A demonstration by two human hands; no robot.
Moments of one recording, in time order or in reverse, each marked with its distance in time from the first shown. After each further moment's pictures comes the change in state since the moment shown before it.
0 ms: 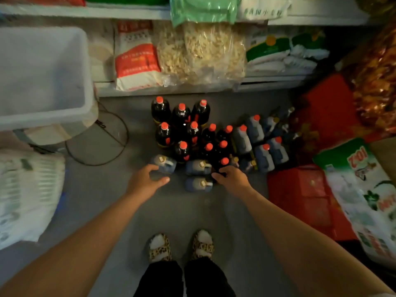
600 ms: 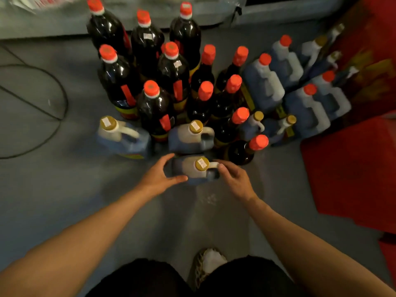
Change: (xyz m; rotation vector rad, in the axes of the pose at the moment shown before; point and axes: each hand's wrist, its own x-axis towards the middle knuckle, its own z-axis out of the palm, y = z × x) left_hand 0.259 -0.158 0.311 -0.131 -0.244 0.227; right_hand 0.229 0.240 0.221 0.578 0.186 -0.219
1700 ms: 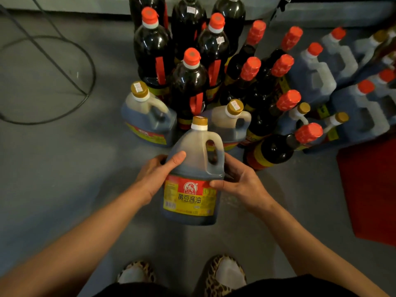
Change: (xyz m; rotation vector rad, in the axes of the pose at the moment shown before) left_hand -0.036 -0.047 -0.017 -0.392 0.209 -0.074; right_hand -0.009 0.001 0.050 0.178 -0.492 -0.211
